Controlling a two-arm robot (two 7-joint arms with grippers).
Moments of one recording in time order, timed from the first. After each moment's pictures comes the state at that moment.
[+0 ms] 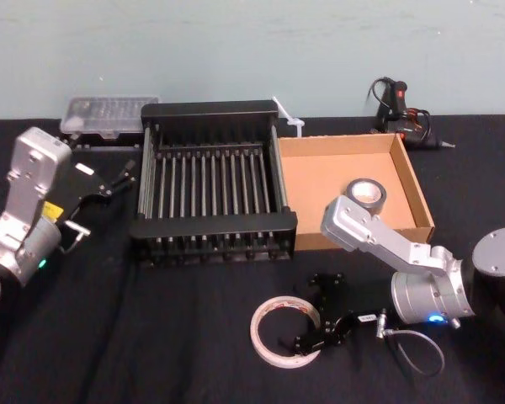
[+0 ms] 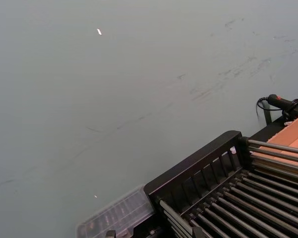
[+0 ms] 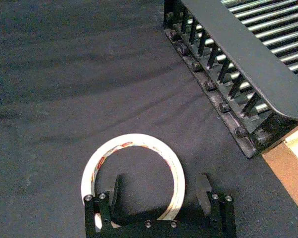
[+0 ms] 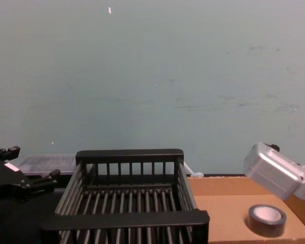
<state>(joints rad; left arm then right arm) -0.20 0.60 0.45 -1.41 -0.25 -0.12 0.03 0.42 0.64 -0.78 -1.50 0.31 0.38 0.76</state>
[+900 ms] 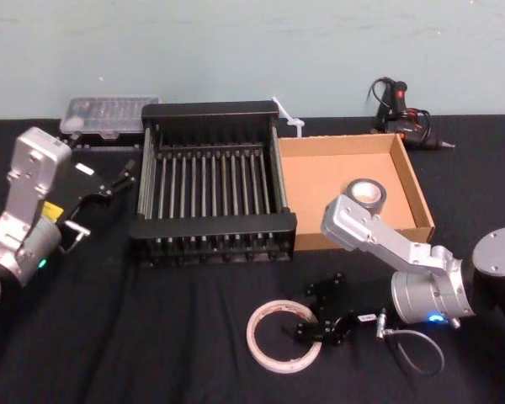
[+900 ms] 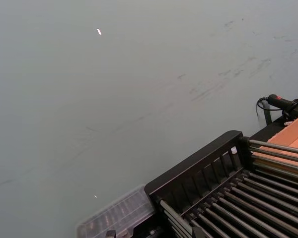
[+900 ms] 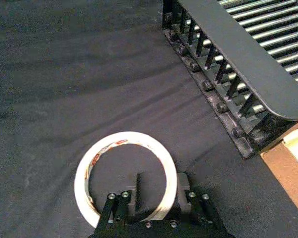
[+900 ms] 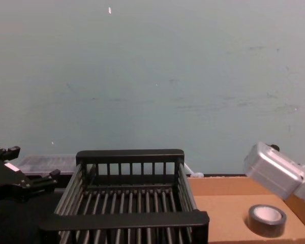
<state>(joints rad) -0.20 0.60 0.45 -1.41 -0.25 -0.12 0.03 0.42 0.64 -0.78 -1.50 0.31 0.38 0.76</state>
